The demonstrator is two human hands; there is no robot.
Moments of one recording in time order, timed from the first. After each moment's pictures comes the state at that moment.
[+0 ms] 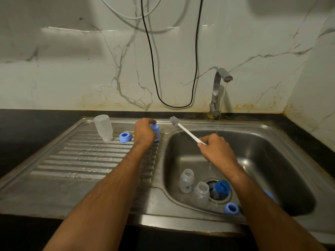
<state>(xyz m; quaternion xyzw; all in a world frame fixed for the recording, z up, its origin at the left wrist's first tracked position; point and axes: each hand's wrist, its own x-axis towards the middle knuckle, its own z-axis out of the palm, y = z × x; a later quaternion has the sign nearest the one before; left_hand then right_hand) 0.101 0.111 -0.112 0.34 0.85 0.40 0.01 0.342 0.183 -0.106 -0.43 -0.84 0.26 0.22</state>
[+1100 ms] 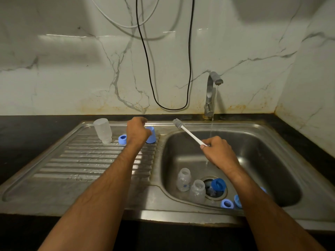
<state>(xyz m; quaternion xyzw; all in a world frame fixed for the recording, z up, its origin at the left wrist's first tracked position) 0.101 0.094 -0.096 0.34 0.84 0.42 -0.04 0.367 0.182 -0.107 -0.44 -0.82 0.27 0.24</state>
